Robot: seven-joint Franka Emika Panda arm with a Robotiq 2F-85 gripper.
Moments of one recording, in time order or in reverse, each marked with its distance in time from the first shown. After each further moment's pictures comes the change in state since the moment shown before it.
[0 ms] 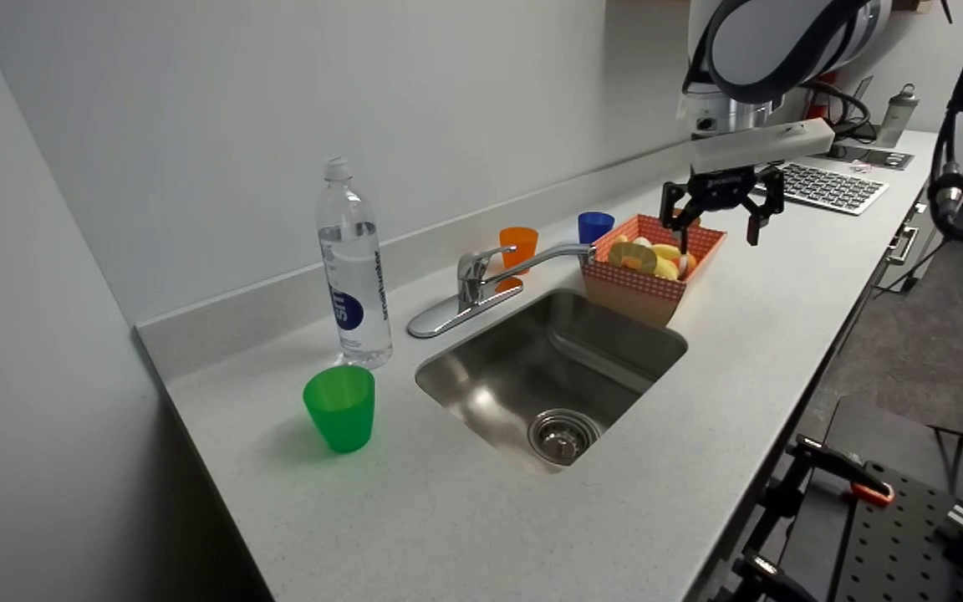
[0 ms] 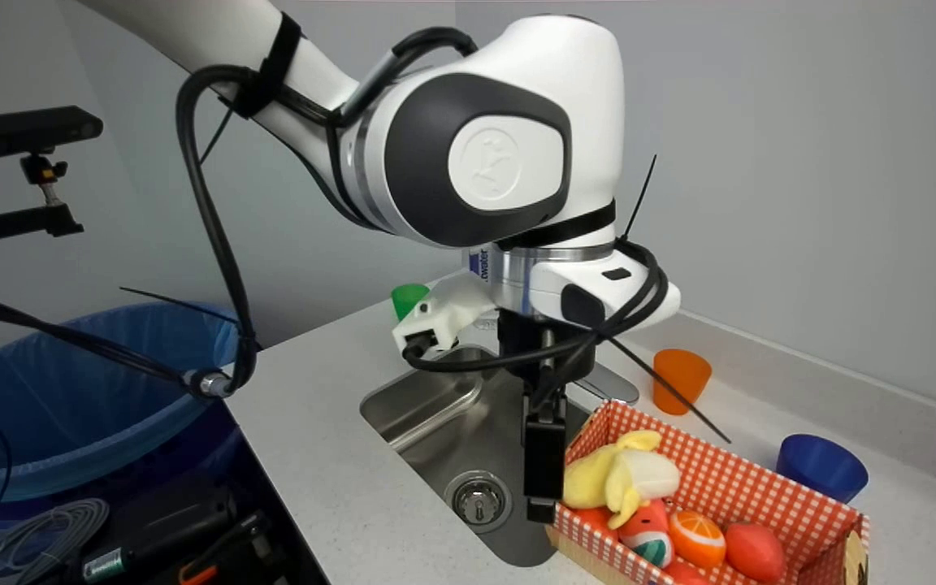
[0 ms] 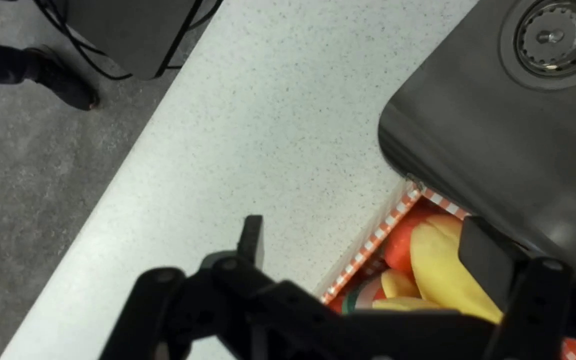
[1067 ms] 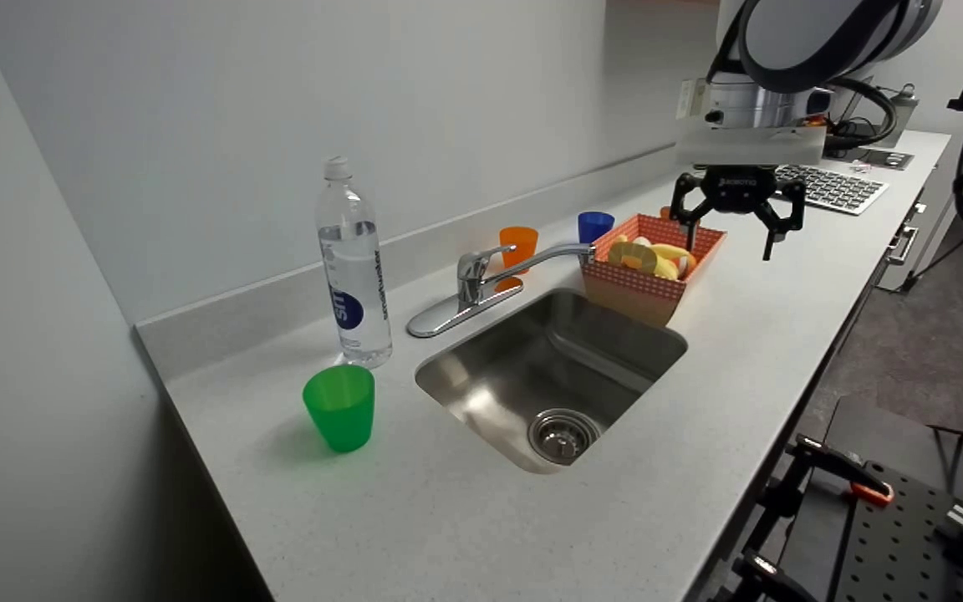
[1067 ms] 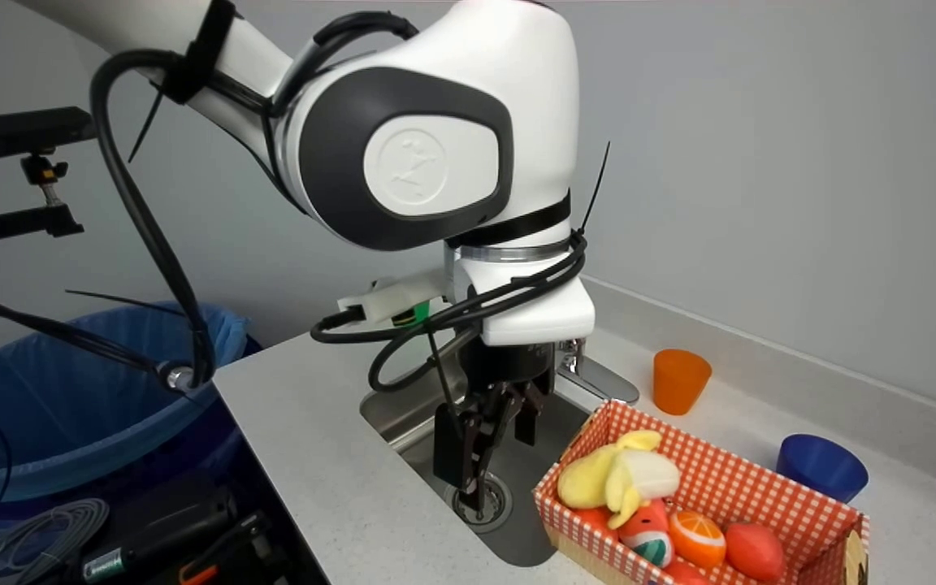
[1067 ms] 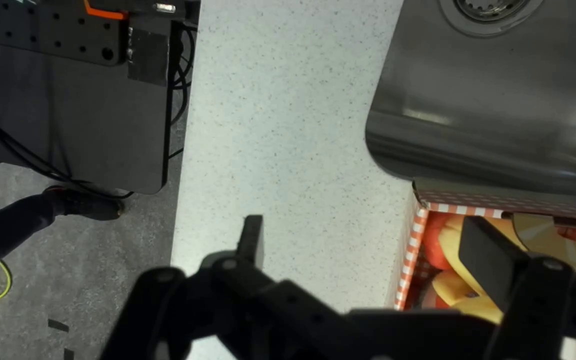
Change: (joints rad) arm 0.000 -0.123 0.009 -0.115 0.068 0.025 0.429
